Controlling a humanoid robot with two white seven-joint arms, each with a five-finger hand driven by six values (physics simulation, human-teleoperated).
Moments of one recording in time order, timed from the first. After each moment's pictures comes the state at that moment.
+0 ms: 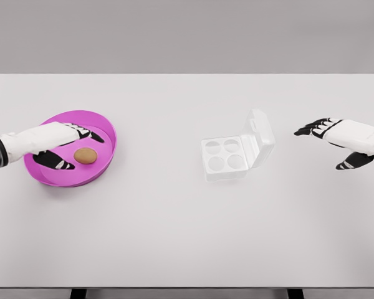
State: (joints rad) left arm -0.36 0.83 -0.40 -1.55 -0.29 -0.32 -0.61; right arm -0.31 -0.84 0.21 -1.42 0.40 -0.61 0.61
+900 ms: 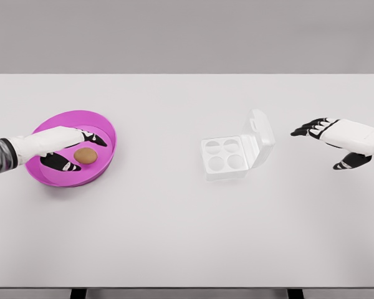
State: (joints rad) left arm -0.36 0.81 -0.43 -1.55 -0.29 -0.24 -0.61; right arm -0.30 -0.84 0.21 -1.45 0.40 -0.61 0.61
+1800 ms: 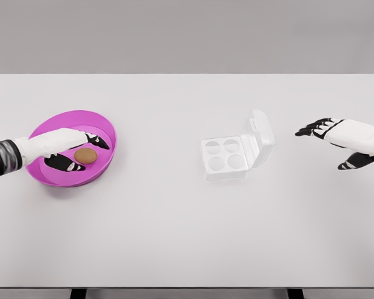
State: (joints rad) left arm -0.36 0.79 -0.43 -1.54 -0.29 -0.23 -0.61; right arm -0.30 -0.85 0.21 -1.44 0.40 -0.61 0.61
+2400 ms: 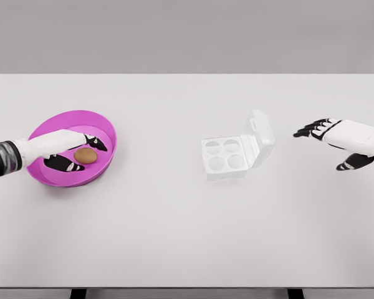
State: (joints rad) left arm -0.36 0.78 -0.43 -1.52 -0.30 -0.23 -0.61; right arm -0.29 -0.85 0.21 -1.45 0.40 -0.61 0.61
